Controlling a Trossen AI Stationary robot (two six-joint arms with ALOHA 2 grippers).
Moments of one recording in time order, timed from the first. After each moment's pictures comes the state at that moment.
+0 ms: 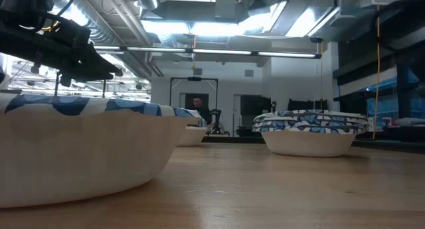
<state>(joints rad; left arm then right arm) 0.31 0.08 0.07 -0.13 -0.39 -0.31 0.63 1.42 0.75 -0.92 -0.24 0.73</state>
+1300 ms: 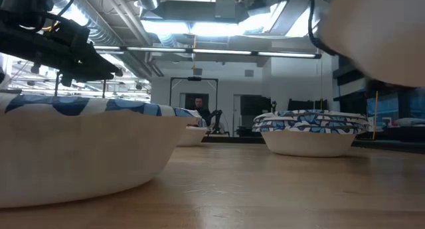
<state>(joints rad) 0.31 0.08 0.07 -0.13 -0.37 -0.30 0.20 1.38 0.82 -0.58 -0.65 0.76</state>
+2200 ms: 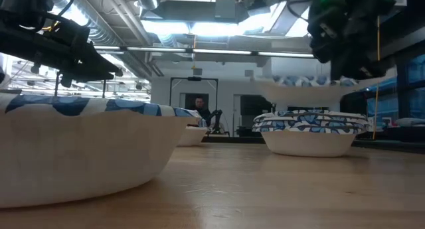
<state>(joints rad) 0.31 0.08 0.07 -0.13 -0.37 -0.34 -0.37 1.07 0.83 -0.91 -0.32 0.84</state>
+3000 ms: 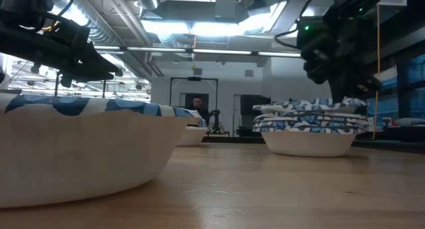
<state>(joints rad) 0.31 0.08 0.07 -0.13 -0.37 -0.34 -0.46 1.27 0.83 -0.92 -0.38 0.72</state>
